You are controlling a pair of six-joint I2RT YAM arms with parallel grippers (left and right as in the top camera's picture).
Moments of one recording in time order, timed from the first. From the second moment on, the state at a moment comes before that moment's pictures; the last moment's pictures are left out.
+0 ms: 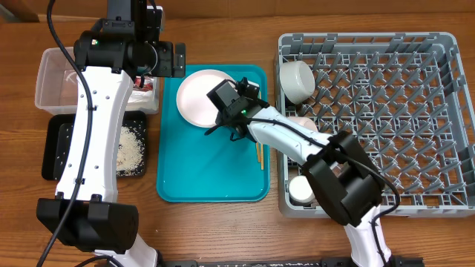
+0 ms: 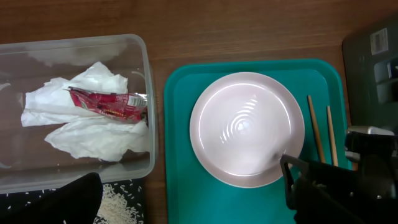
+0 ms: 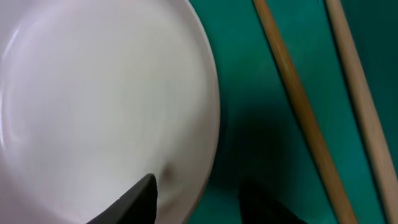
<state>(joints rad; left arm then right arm) -0.09 1.80 1.93 -1.15 0.00 -0.05 0.72 2.17 1.56 -0.49 0.21 1.00</state>
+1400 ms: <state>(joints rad) -0.09 1.80 1.93 -1.14 0.00 -0.05 0.36 1.76 1.63 -0.76 1.21 0.22</state>
